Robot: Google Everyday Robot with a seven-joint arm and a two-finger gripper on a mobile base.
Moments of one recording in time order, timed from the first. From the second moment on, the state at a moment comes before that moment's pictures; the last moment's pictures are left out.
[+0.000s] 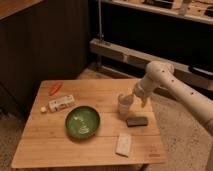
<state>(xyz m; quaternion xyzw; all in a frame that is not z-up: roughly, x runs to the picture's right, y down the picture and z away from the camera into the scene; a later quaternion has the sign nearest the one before) 0.156 0.075 0.823 -0.13 -0.35 -0.56 0.74</state>
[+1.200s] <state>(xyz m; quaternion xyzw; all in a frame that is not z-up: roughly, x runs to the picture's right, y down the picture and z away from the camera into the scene) 0.140 0.095 0.836 -0.14 -0.34 -0.57 0.73</state>
